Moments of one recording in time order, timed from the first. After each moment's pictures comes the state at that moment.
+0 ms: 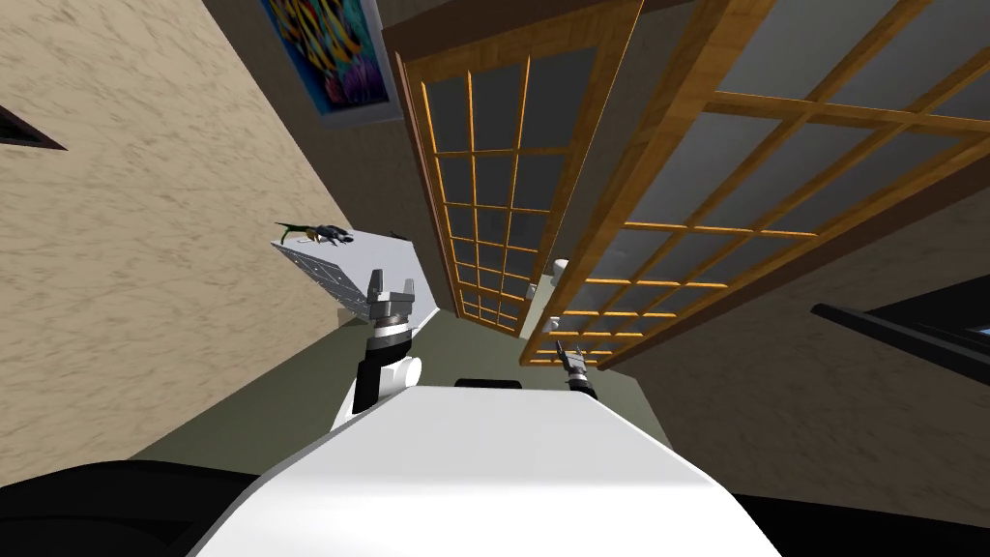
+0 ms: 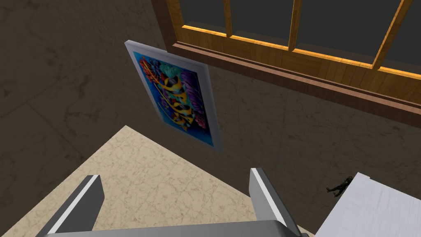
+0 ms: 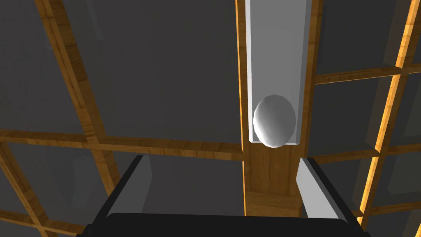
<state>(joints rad) 0.08 -0.13 -0.54 -0.70 0.47 -0.93 1.05</state>
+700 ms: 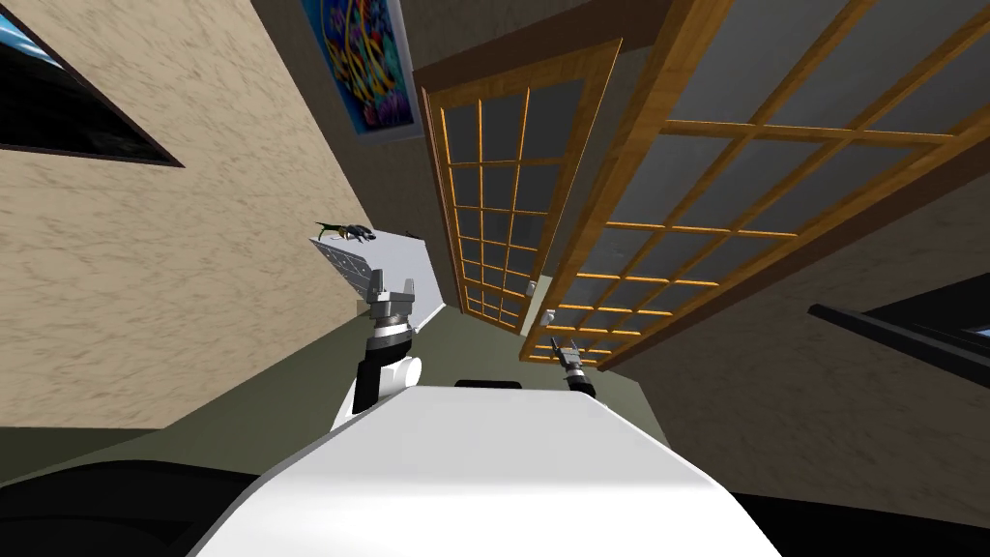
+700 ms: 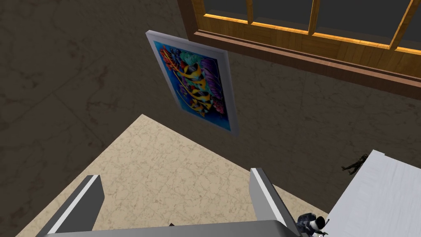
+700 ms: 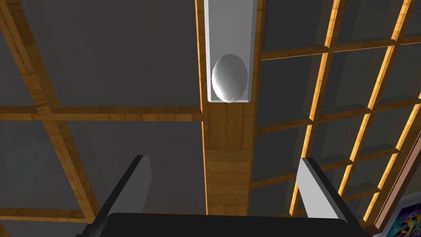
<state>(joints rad) 0.07 -0.16 -0.48 -0.71 0.54 -0.99 1.06</state>
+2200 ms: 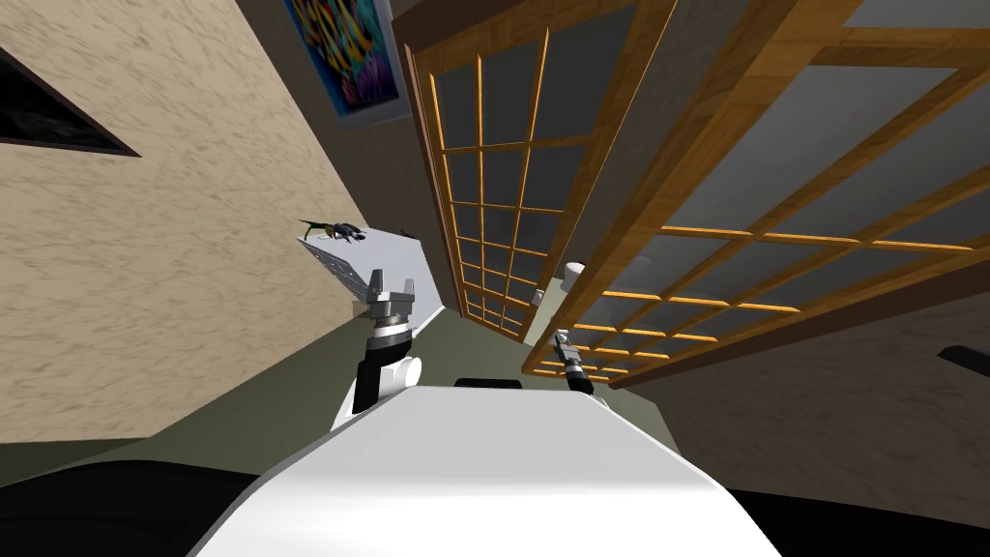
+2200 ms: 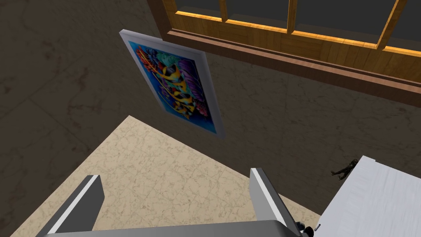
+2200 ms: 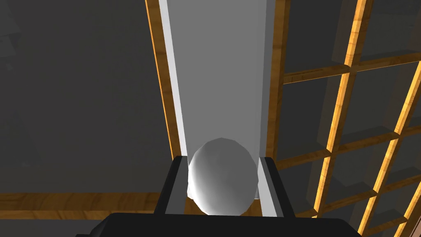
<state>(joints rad) 0.04 -0.16 -0.48 -0.71 0.51 -0.96 1.04</state>
